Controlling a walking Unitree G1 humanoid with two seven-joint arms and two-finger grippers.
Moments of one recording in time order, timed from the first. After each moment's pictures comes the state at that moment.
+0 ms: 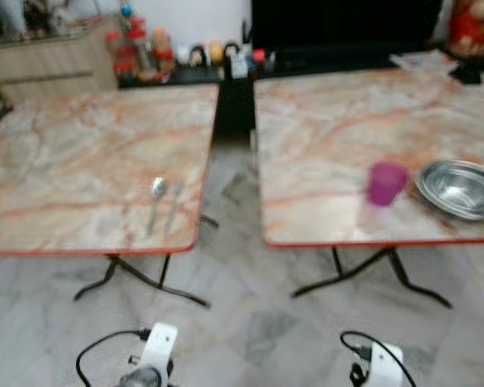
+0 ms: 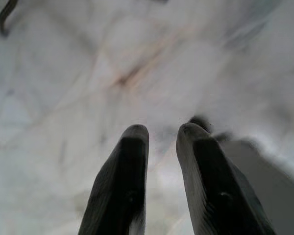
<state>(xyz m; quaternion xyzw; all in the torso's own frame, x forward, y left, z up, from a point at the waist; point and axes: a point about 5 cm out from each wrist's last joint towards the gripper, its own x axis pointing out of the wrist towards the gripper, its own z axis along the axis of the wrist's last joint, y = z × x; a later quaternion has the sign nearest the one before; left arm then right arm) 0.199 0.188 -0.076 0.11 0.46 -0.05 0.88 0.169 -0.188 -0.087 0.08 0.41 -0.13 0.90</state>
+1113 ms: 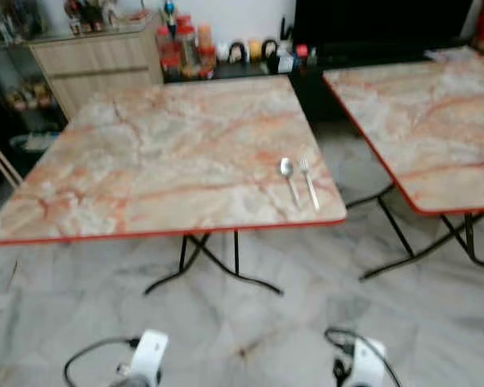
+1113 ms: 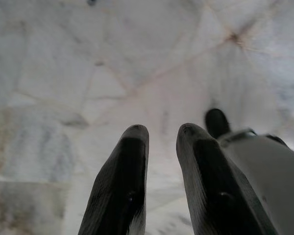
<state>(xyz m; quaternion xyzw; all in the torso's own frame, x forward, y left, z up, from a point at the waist) 0.202 0.189 -0.075 0.12 0.45 -0.05 0.88 0.170 -0.187 -0.087 0.07 0.41 -0.12 0.90</state>
